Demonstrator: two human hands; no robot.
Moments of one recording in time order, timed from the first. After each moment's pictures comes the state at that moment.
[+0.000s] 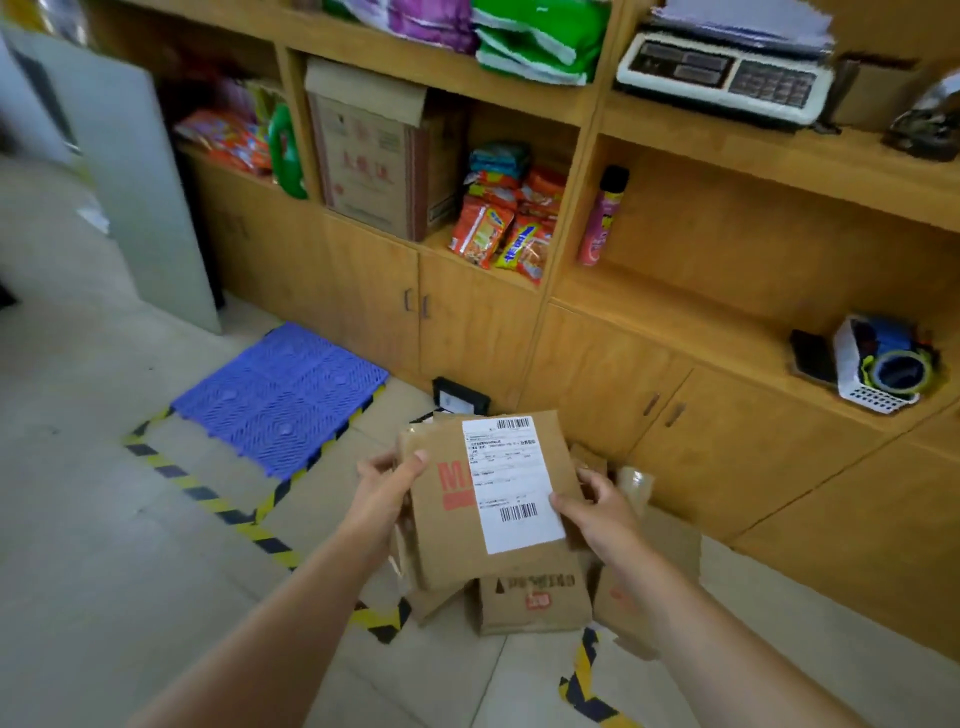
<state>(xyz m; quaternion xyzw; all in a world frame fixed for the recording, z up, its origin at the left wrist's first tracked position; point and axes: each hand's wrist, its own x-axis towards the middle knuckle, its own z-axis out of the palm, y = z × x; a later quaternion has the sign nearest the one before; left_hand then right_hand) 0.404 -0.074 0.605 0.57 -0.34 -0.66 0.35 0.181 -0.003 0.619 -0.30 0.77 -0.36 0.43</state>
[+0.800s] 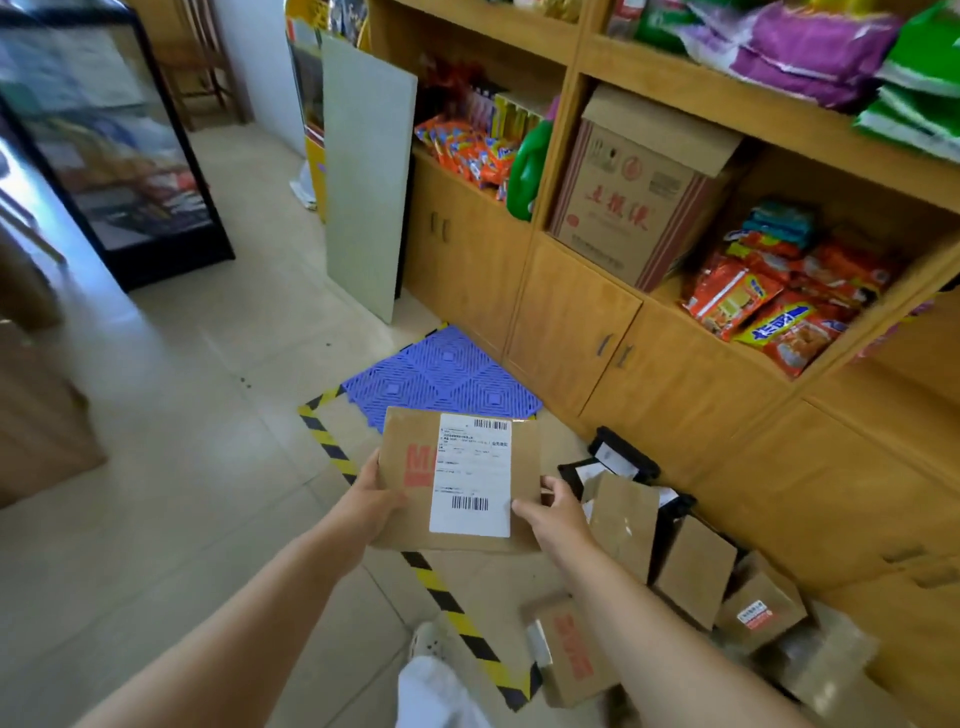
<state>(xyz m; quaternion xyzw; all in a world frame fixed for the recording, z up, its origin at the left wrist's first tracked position) 0.775 -0.257 0.578 0.66 -0.33 -0.59 0.32 0.564 -0.256 0.581 -0.38 0.71 -0.29 0.52</state>
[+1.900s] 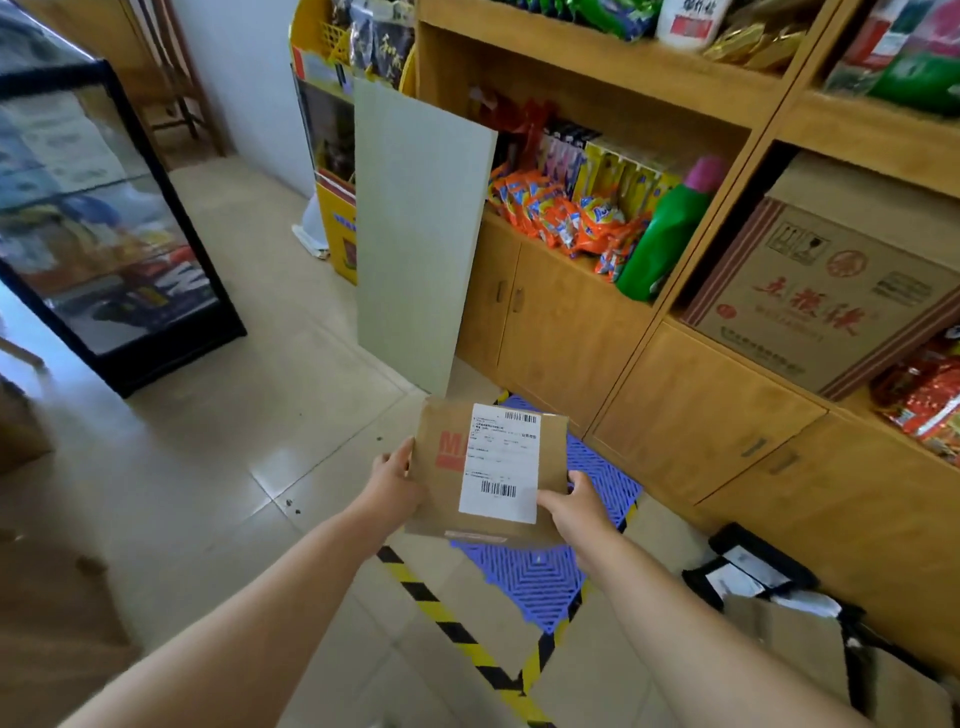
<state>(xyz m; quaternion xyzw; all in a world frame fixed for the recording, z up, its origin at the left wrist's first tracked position) 1.107 -0.723 0.579 0.67 -0.47 -0.54 0.21 0.894 -0.696 0.570 -0.31 0.74 -0.30 0.52</state>
